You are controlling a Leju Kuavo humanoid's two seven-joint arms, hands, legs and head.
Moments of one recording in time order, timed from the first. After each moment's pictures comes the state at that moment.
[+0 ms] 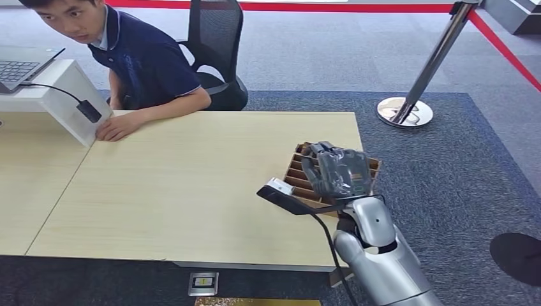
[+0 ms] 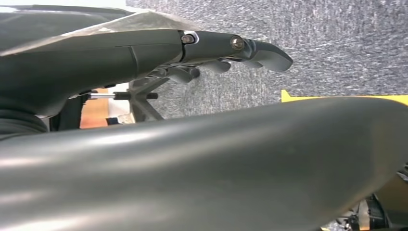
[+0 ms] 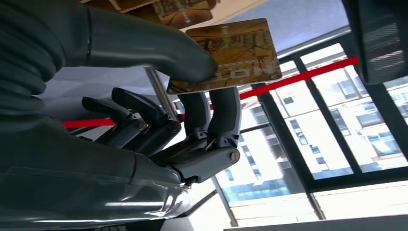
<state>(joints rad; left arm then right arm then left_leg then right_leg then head) -0.14 -0.06 -1.55 -0.14 1.48 0.33 0.00 -0.33 0.10 0.48 -1.24 1.33 -0.39 -0.07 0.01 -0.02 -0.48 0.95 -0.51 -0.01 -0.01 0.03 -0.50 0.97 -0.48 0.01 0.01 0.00</state>
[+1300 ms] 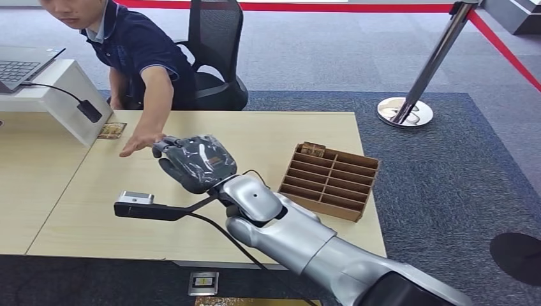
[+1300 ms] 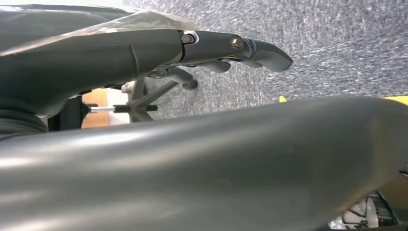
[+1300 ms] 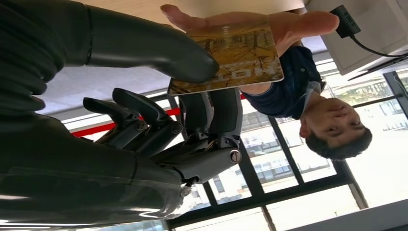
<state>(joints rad) -0.14 -0.07 -1.55 -0.14 1.40 0.34 0.02 -0.78 0.35 1.04 -0.68 0.96 -0.50 -0.06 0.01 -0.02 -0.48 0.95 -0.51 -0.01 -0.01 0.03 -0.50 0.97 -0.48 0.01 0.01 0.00</state>
